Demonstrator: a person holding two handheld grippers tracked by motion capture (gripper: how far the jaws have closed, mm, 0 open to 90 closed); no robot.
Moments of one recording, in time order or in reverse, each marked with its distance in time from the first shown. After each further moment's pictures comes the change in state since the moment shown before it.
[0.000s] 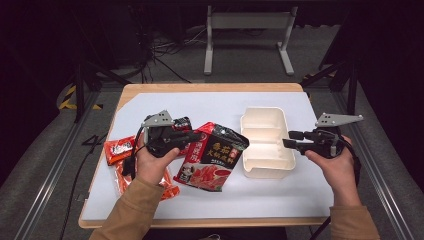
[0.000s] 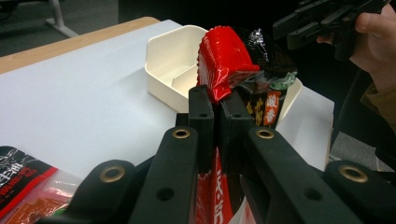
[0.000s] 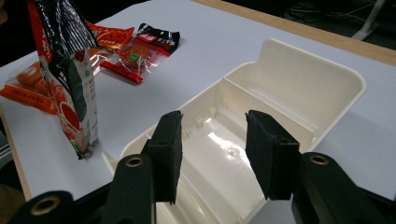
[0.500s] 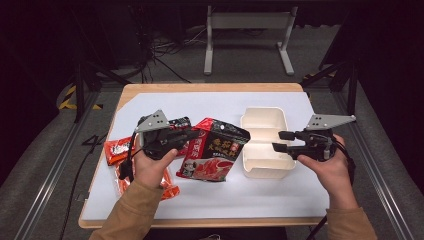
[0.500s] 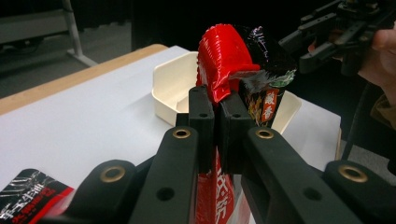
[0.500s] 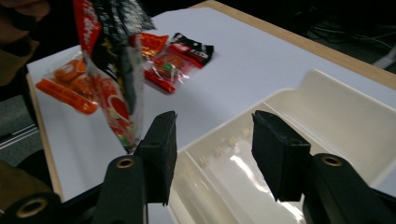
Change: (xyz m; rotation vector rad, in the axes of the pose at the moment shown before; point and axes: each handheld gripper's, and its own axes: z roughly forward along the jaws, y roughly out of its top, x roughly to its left) left arm -0.014 0.005 -0.014 -0.091 0.053 0.059; right arm 0.033 0.019 0.004 -0.019 0.078 -0.104
